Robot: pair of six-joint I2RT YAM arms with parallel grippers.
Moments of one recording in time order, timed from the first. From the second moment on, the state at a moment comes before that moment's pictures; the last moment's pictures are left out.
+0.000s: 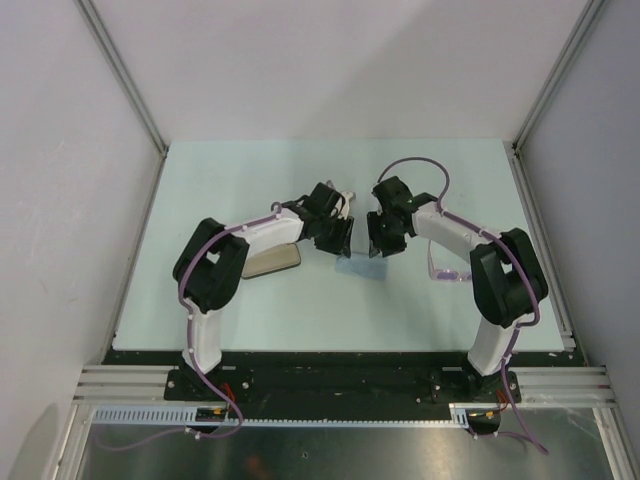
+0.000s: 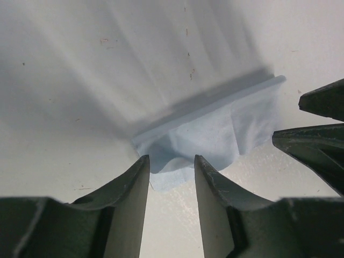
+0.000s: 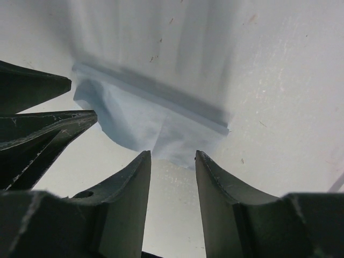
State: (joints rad) left arm -0.65 2.00 1.38 -0.38 0.25 -0.31; right arm 0.50 1.80 1.29 -0.63 -0.07 0.39
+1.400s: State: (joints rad) left arm -0.65 2.08 1.42 -0.32 0.27 -0.37; right arm 0.42 1.96 1.29 -0.47 -0.28 0.45
